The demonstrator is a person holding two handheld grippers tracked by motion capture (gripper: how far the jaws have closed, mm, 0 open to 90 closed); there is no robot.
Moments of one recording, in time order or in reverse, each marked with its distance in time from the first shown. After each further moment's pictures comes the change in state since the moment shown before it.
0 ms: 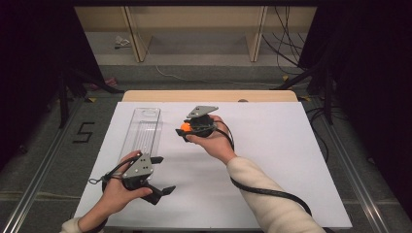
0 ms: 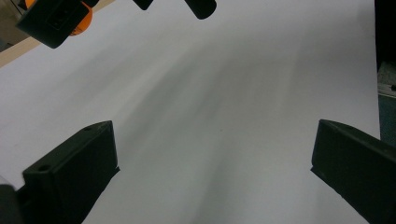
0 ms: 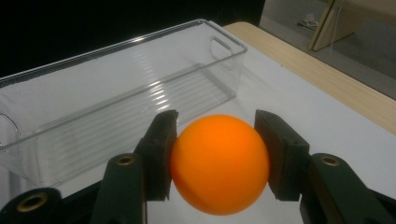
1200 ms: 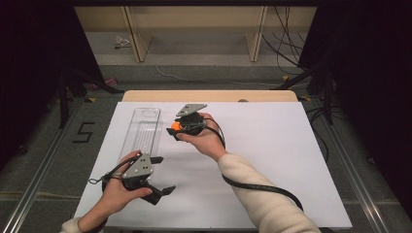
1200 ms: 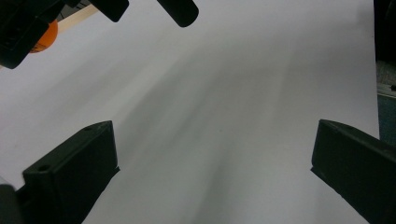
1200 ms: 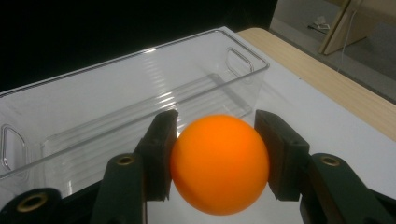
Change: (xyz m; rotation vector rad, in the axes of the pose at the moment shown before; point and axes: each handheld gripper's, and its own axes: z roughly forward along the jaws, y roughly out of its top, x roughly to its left) left arm 0.000 0.000 0.000 -0.001 -0.001 0.003; right arm 0.012 0.016 0.020 0.009 0.029 -0.028
